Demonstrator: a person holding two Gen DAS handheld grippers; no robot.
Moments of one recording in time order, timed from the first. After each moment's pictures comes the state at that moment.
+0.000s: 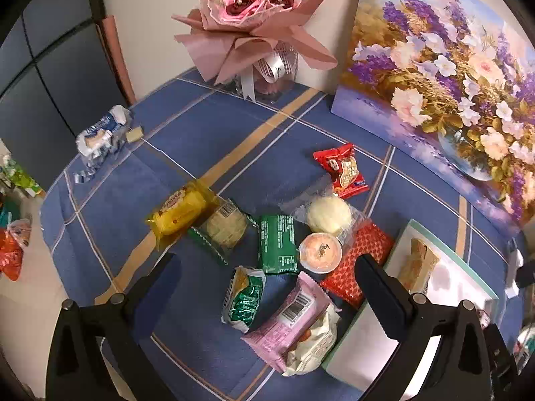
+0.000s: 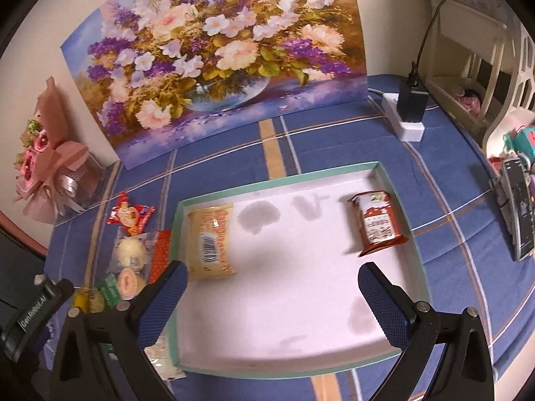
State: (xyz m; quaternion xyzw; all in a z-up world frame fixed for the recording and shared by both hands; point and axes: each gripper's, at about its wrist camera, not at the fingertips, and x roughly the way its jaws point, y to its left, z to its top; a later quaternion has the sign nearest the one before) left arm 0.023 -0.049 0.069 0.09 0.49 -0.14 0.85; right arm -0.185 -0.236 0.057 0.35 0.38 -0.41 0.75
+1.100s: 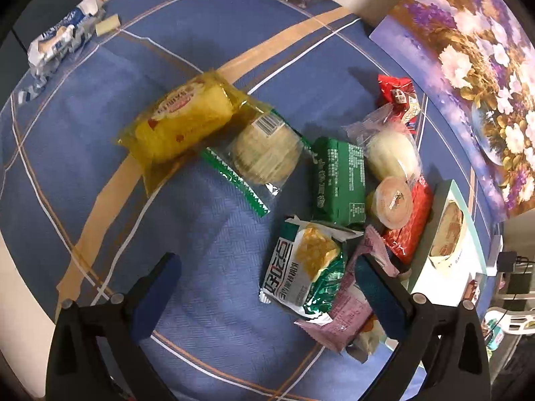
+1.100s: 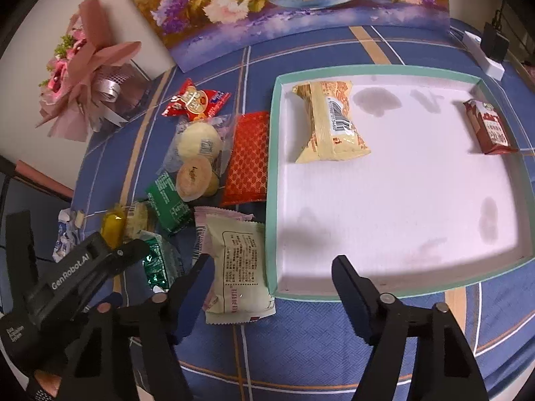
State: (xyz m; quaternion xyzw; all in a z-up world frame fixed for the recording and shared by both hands) left arm 0.087 0.019 -0.026 0.03 0.66 -0.19 0.73; right arm -0.105 -0.142 -0.002 0.41 0.46 -0.29 0.73
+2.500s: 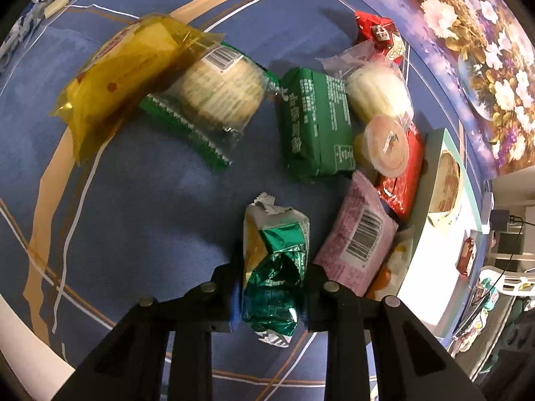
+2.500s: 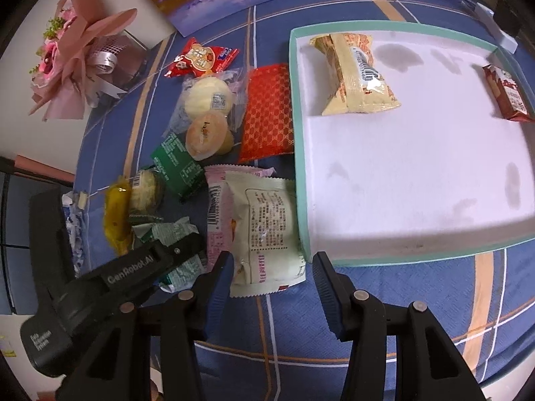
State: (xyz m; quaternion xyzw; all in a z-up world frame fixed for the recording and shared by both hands) left arm 0.064 -0.033 -0.084 0.05 0.70 -0.25 0.67; right arm -0.088 -0.122 -0.017 0.45 0.51 -0.25 0.69
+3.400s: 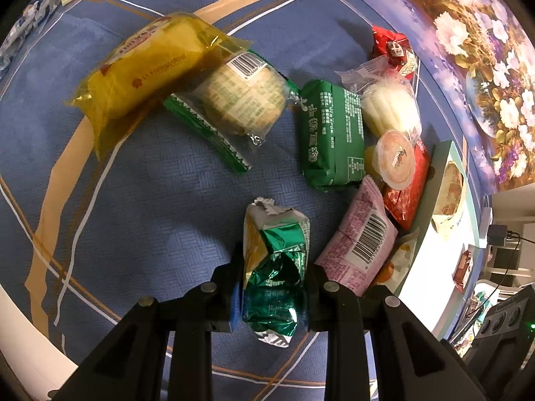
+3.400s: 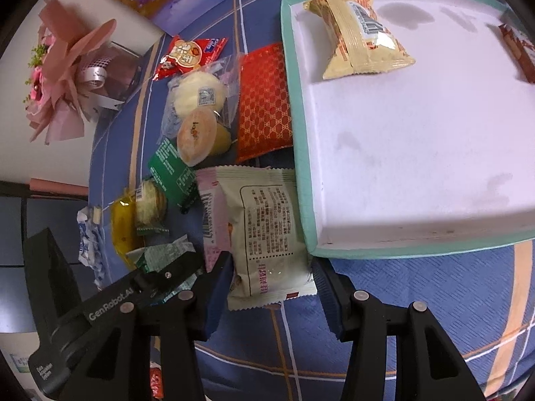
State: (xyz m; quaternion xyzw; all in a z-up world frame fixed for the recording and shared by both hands) left arm 0.081 0.002 -0.080 0.03 0.71 -0.23 0.67; right arm -0.088 -0.140 -0.046 0.52 0.48 -0.23 0.67
